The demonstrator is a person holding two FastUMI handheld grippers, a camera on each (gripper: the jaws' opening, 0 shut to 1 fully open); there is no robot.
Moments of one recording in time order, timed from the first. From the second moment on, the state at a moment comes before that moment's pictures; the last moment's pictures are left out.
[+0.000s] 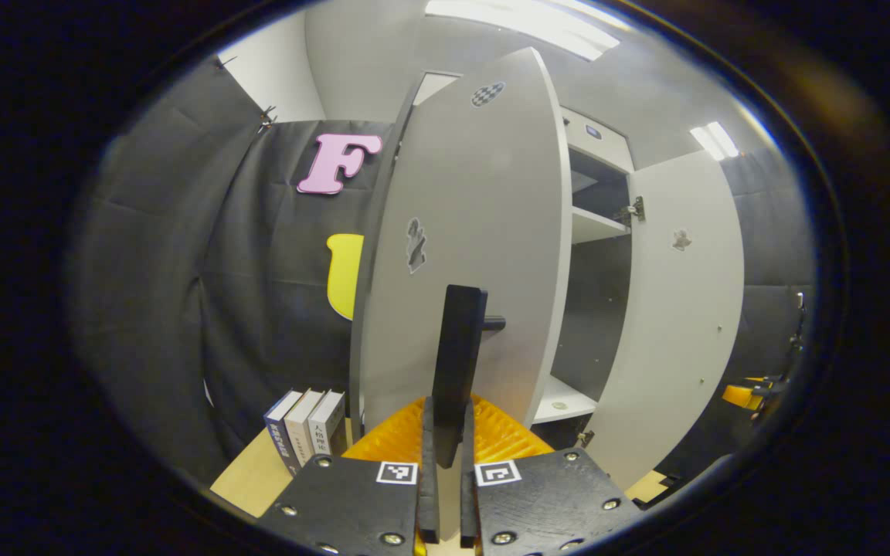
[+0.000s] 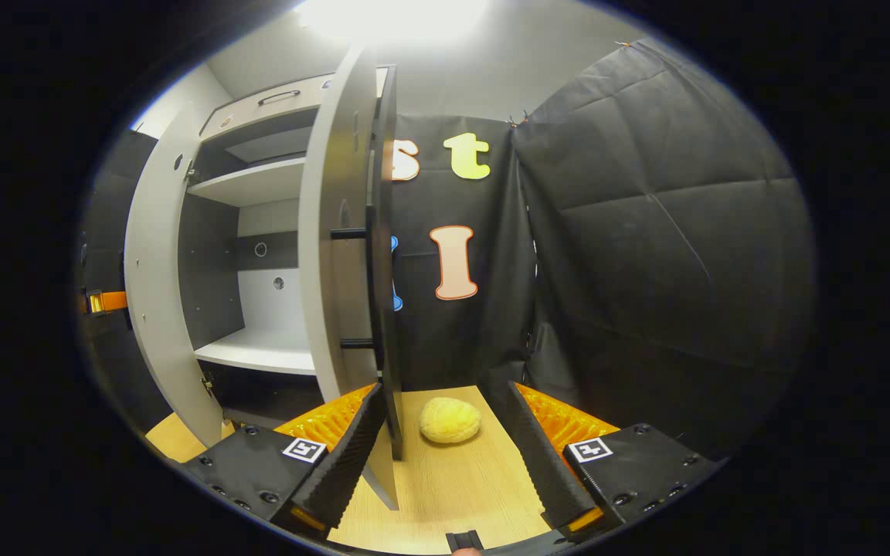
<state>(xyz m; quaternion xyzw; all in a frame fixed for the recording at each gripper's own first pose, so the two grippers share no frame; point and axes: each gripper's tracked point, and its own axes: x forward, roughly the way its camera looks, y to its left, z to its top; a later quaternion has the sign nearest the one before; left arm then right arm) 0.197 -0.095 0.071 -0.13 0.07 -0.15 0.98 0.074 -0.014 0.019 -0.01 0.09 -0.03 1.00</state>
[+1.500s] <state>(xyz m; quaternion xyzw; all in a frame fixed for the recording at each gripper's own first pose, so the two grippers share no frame) 0.189 -0.025 0.068 -0.02 0.02 0.06 1.00 0.072 0.029 0.038 -0.02 0.06 0.04 1.00</state>
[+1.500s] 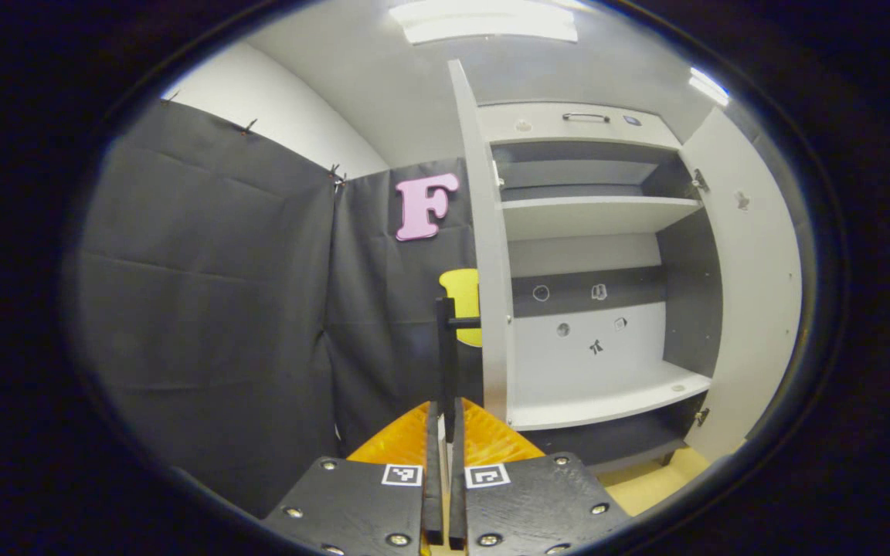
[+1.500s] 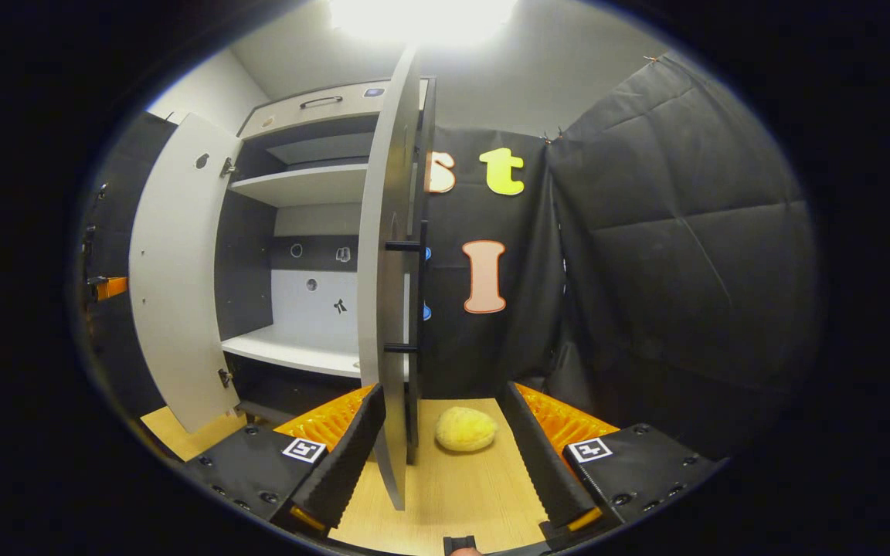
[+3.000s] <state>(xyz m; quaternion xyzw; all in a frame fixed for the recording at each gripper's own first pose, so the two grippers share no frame) 0.080 -0.007 0.044 -0.01 0.01 0.04 1.00 -0.057 0.083 0.056 -0.02 -0.01 0.02 1.00</state>
